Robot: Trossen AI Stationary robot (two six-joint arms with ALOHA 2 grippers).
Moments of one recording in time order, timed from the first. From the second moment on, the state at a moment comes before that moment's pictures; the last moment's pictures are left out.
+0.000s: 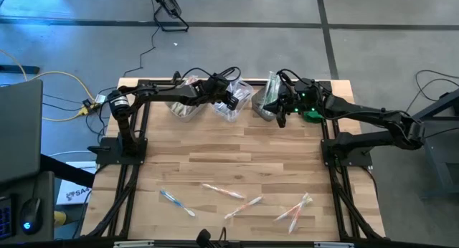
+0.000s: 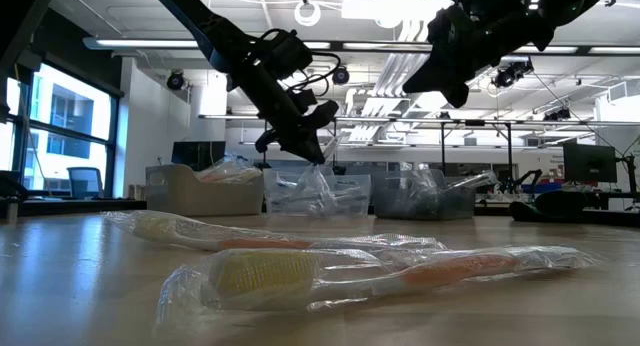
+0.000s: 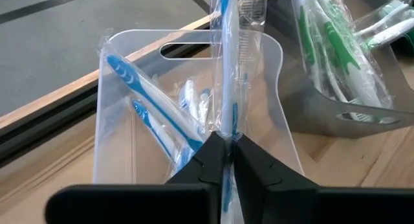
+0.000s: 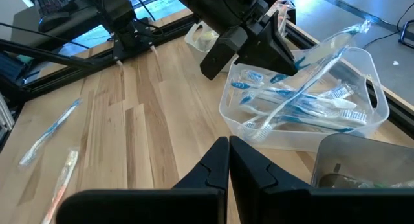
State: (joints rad) left arm 0.46 1.82 1.22 -0.03 -0.17 -0.37; right arm -0.51 1.09 0.70 -0.06 -0.32 0.16
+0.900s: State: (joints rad) left arm 0.46 1.82 1.22 -0.01 -0.07 -0.38; right arm -0.51 1.09 0.70 -0.06 -0.32 0.16
